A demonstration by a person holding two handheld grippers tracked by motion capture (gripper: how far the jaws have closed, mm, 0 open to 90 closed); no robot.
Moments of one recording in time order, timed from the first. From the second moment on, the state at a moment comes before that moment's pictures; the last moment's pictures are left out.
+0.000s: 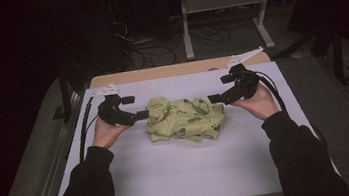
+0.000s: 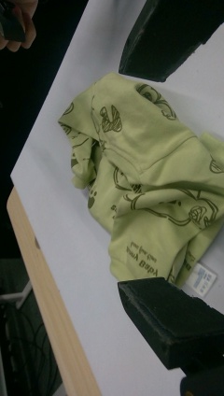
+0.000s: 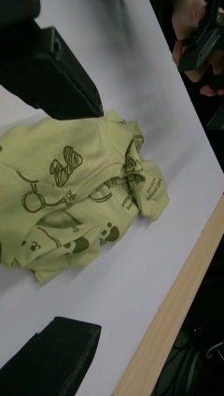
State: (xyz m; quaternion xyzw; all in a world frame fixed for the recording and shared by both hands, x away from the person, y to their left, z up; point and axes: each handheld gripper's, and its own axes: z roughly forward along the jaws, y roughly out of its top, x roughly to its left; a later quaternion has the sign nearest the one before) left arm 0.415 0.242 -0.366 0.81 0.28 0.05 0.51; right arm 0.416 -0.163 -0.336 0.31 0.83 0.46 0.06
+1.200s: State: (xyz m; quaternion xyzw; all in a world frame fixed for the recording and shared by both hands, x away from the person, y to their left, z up) left arm 0.414 0.206 -0.404 0.84 0.25 -0.03 0.49; right arm 0.425 -0.132 -0.368 0.28 0.86 0.43 0.01
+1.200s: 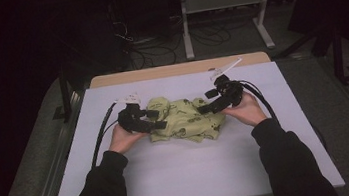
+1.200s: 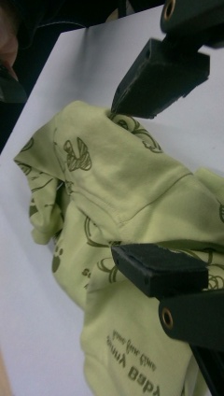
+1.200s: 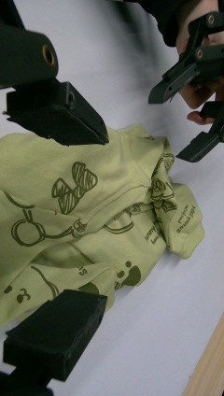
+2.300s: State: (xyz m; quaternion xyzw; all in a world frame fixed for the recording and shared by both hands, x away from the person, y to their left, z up) left arm 0.428 0.207 -0.431 0.87 0.27 -0.11 0.41; right arm 0.430 -0.130 -0.390 0.30 0.86 0.40 -0.01
